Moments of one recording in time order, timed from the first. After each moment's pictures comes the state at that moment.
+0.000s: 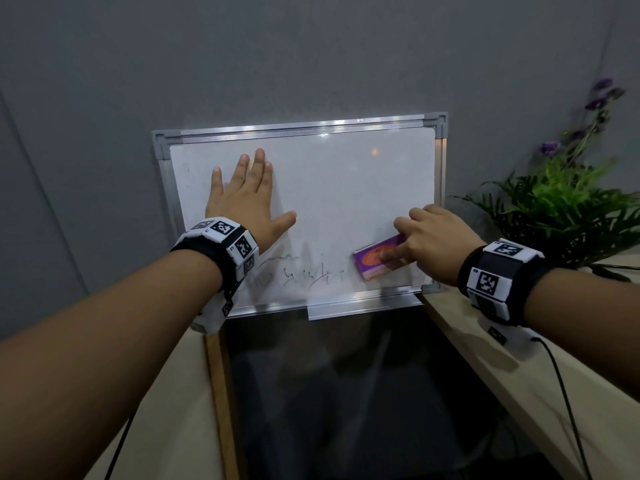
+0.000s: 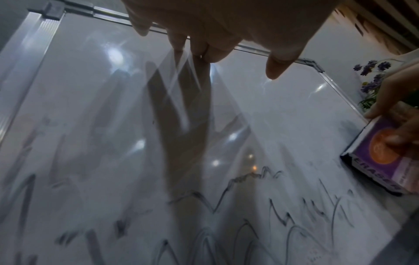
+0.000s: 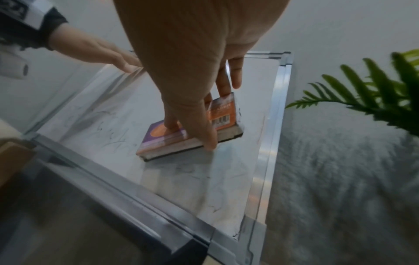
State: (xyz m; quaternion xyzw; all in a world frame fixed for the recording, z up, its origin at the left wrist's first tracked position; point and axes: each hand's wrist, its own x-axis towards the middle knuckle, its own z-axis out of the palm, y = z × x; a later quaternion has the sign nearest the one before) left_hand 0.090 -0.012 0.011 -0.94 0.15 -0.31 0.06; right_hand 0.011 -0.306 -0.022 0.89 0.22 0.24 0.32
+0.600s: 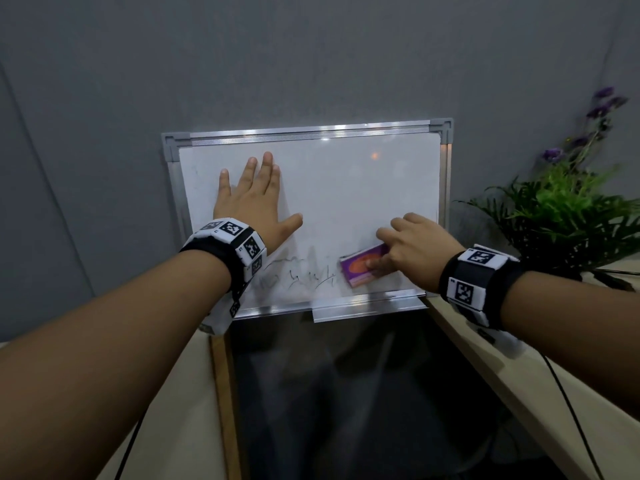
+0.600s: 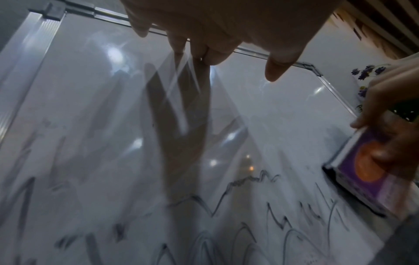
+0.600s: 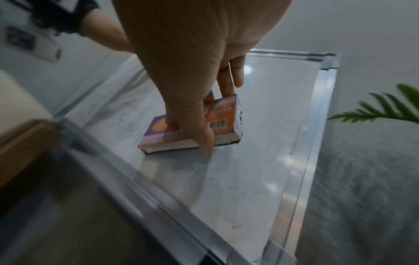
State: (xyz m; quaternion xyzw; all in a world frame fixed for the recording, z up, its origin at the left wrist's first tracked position) left_hand 0.089 -0.011 0.013 -0.94 0.15 -0.30 0.06; right_hand 0.016 -0.277 -0.025 0.87 0.25 0.24 0.34
